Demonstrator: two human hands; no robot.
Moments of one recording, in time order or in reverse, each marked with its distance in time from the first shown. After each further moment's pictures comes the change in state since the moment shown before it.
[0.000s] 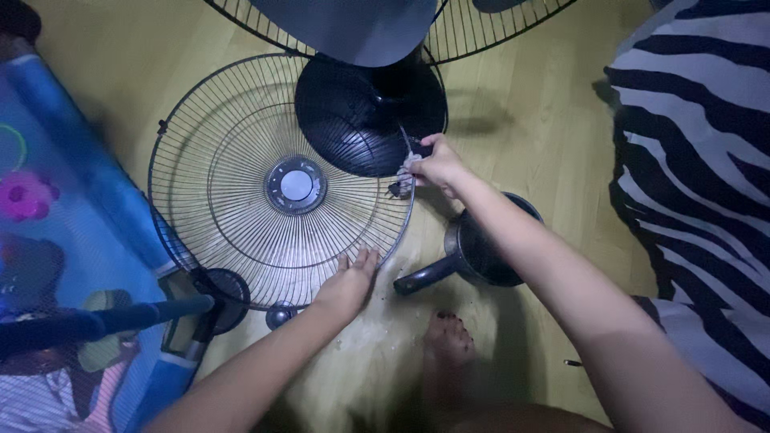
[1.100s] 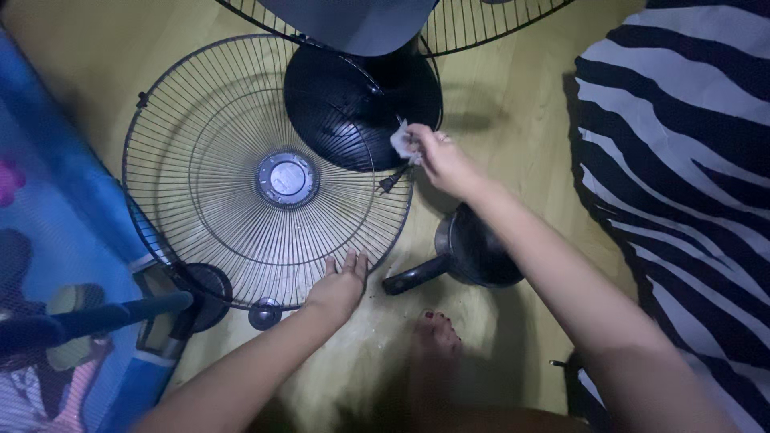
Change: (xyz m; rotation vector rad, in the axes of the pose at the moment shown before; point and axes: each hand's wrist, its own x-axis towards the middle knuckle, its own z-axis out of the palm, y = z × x) left_hand 0.009 0.002 0.022 0.098 -0.095 -0.010; right_hand -0.040 -0.021 -0.034 -0.758 -0.087 -0.955
